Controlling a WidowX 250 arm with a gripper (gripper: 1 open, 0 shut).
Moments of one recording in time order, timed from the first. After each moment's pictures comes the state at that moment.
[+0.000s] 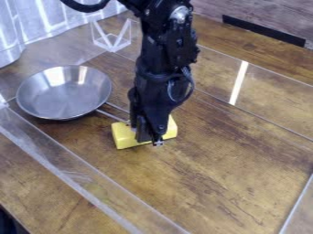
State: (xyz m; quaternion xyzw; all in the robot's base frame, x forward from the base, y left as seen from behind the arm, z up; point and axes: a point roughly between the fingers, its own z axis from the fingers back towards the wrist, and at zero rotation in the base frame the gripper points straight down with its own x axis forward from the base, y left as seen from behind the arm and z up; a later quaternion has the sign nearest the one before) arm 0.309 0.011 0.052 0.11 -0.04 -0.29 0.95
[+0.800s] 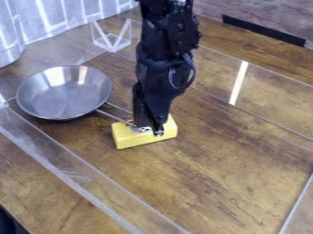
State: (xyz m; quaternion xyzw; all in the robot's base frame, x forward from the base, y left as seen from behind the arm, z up) arm 0.310 0.012 0.065 0.12 -0.05 -0.30 0.95
